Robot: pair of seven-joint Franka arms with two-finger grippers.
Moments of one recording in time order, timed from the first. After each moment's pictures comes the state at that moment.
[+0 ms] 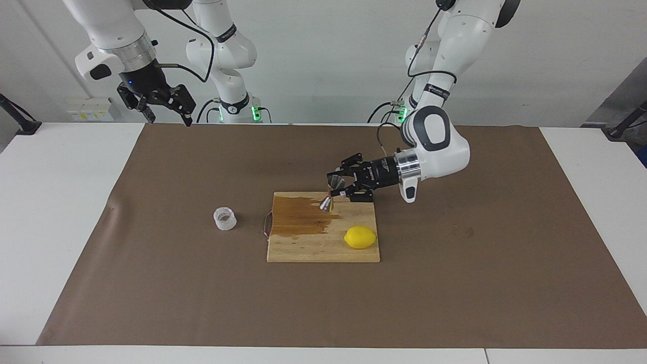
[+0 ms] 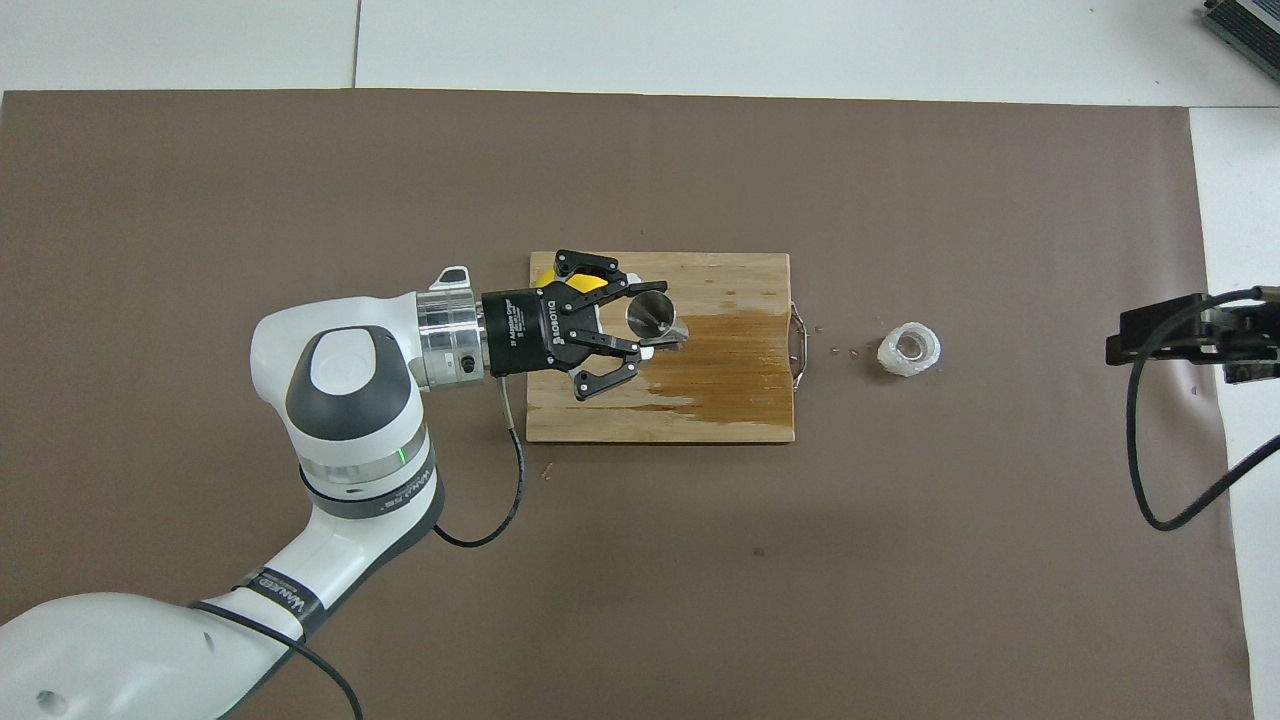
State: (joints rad) left arm 0.00 0.28 -0.52 -1.98 -1.73 2.25 -0.91; right arm -0.02 -0.08 0.02 -1.59 0.04 1.50 0.16
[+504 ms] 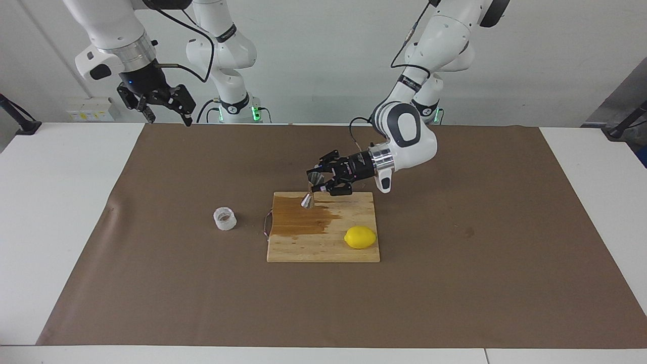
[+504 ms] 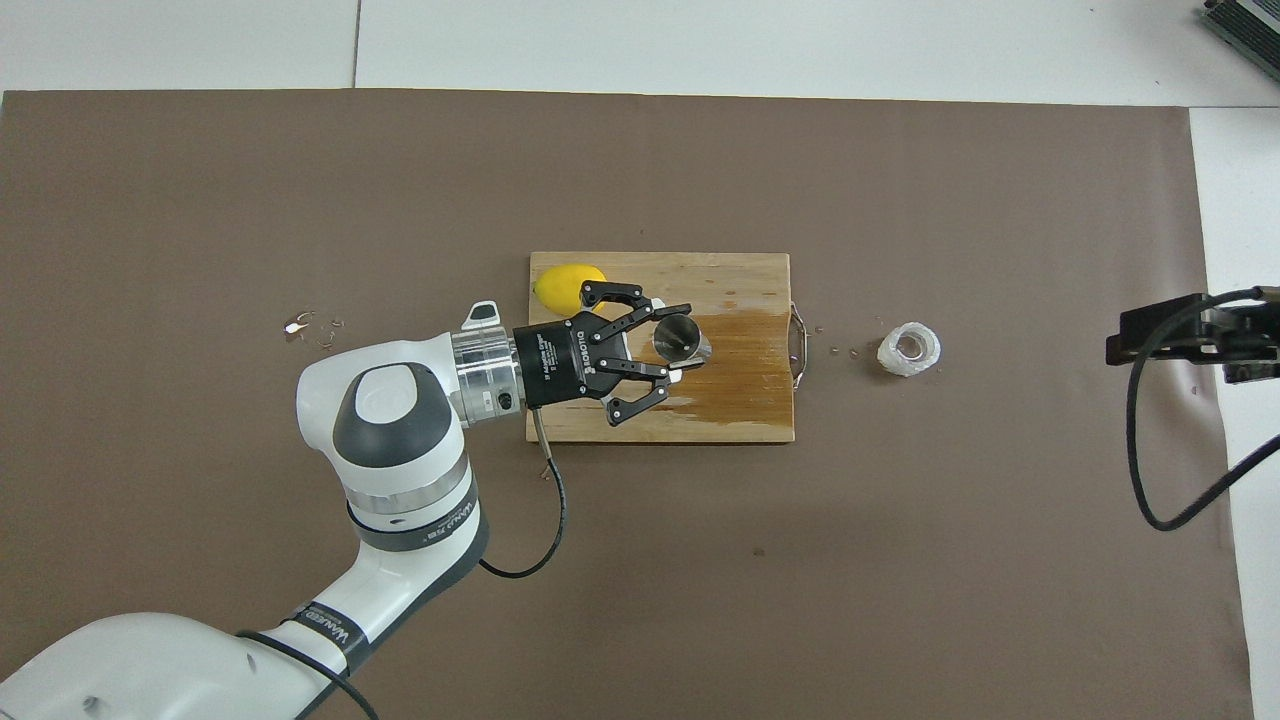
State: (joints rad) left arm -0.11 0.28 -0.52 -2.04 -1.98 2.37 -0.71; right arm -0.02 -0.08 0.02 -1.59 0.04 1.50 0.16
